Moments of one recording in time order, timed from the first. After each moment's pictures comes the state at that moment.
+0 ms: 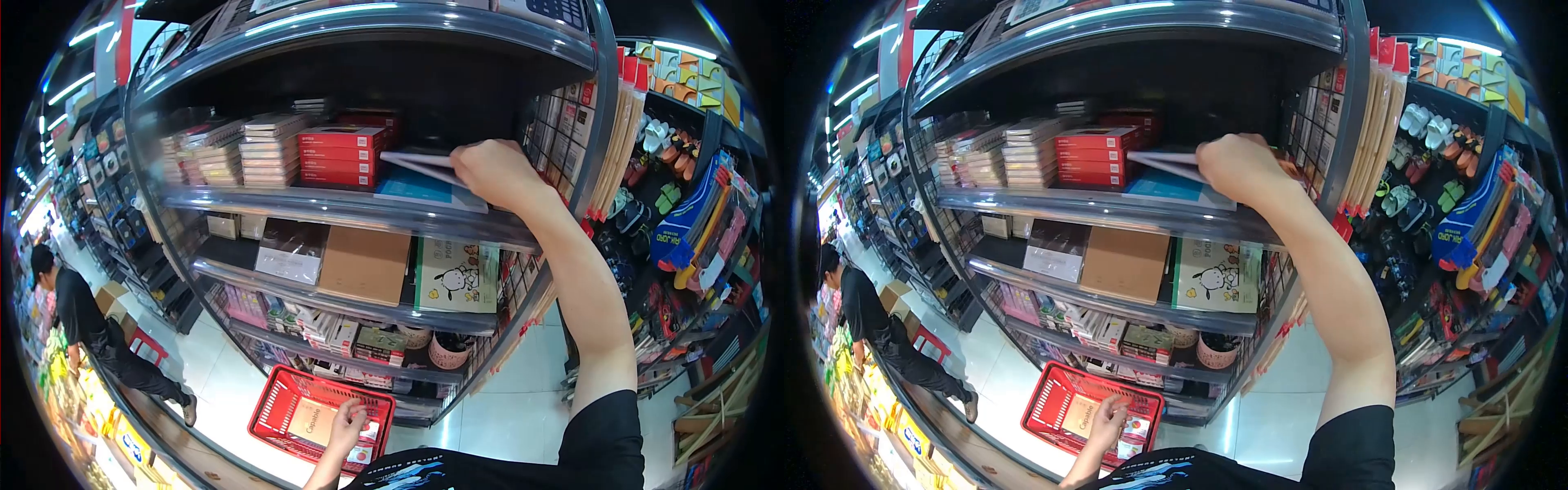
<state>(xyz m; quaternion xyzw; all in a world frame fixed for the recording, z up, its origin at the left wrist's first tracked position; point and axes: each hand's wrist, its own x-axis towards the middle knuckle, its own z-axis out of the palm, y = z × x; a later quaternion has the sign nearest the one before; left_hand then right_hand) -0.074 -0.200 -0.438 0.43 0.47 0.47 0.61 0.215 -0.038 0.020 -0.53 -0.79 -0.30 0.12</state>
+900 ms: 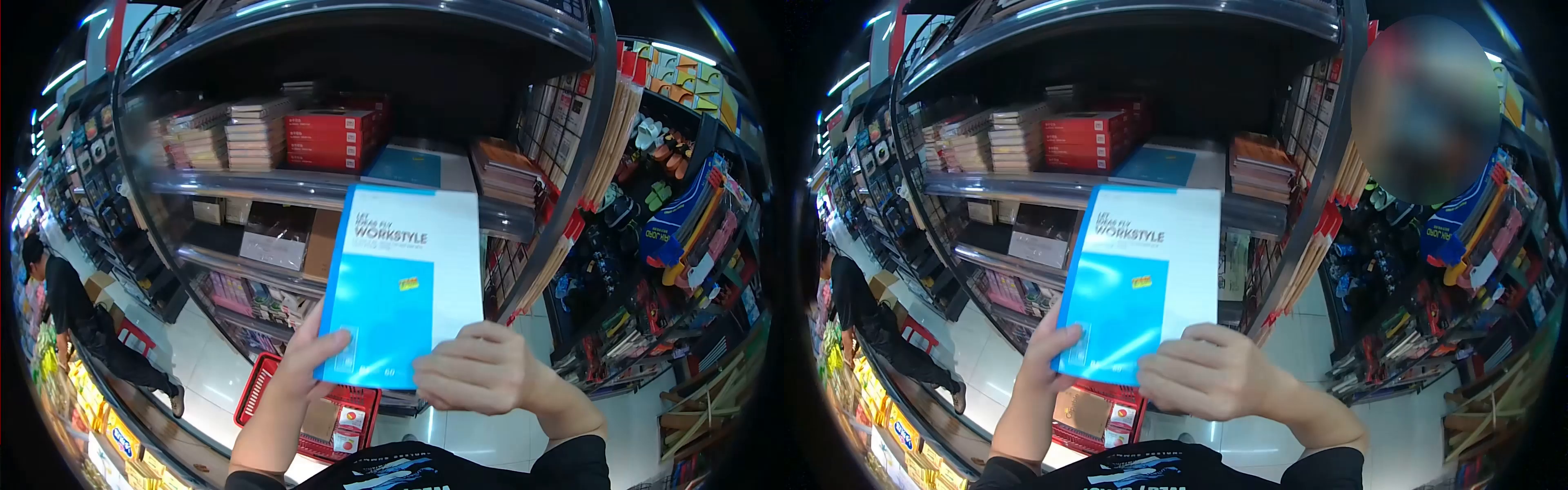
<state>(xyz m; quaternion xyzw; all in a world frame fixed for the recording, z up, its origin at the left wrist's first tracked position) -0.058 -0.165 -0.152 0.41 0.14 0.51 0.74 0.175 -0.218 -0.091 -0.18 -0.90 -0.21 0.34</state>
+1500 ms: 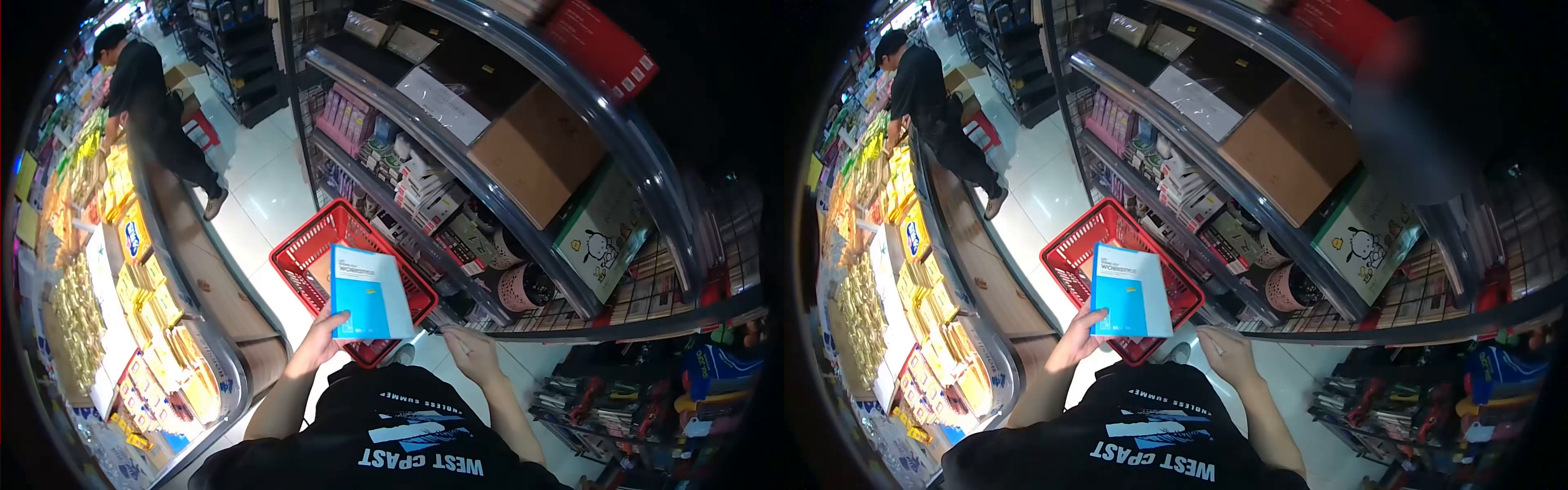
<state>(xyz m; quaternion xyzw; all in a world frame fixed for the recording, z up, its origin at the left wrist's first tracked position) -0.158 -0.274 -0.439 0.09 0.33 0.60 0.72 0.129 -0.193 -0.352 -0.40 -0.82 0.29 0.30</state>
